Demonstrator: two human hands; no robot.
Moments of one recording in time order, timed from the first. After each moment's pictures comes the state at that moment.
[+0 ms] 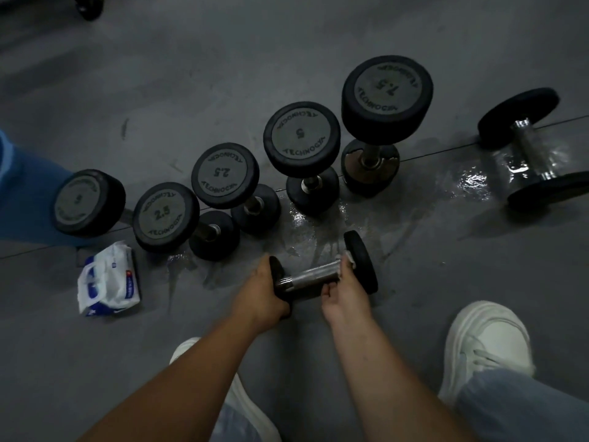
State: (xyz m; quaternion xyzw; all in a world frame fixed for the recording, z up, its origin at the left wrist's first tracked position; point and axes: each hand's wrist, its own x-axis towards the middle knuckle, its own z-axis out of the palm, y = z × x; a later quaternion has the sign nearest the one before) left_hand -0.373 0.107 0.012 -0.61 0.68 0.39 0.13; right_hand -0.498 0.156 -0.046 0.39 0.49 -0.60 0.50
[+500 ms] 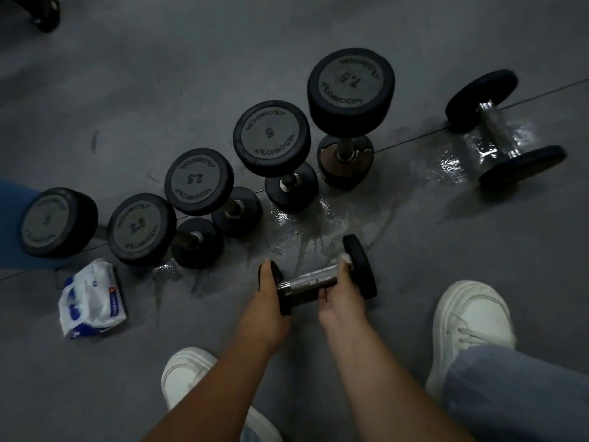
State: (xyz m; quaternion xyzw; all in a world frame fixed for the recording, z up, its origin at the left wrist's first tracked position) left_hand -0.380 0.146 -0.003 -0.59 0.70 0.38 0.13; right_hand -0.497 0.178 -0.044 0.39 0.52 -0.60 0.46
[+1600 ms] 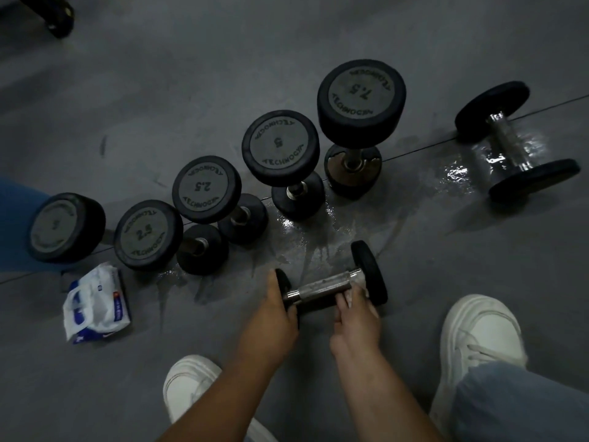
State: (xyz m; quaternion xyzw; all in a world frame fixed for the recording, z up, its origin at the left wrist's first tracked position) left_hand -0.387 0.146 0.012 -0.61 0.69 0.38 0.11; right_hand -0.497 0.194 -0.050 0.38 0.53 -0.62 0.43
